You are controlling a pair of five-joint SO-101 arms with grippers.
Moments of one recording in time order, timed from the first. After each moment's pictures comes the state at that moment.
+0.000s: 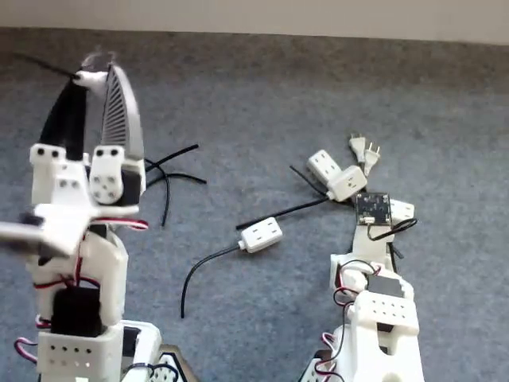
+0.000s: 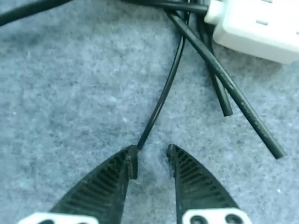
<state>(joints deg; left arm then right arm) -1.5 -78.2 56.1 2.4 5.3 5.7 -54.9 86.7 38.5 10.0</state>
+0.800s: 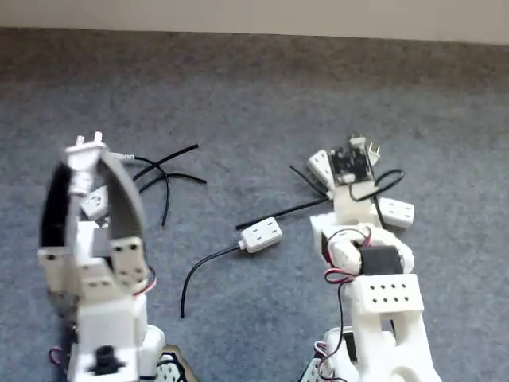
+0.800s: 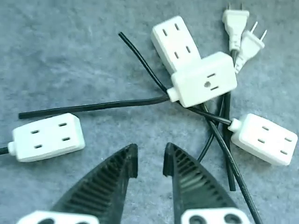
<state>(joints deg) 5.8 -103.6 87.5 -35.6 -21.9 -8.8 -54.8 59.1 55.2 10.0</state>
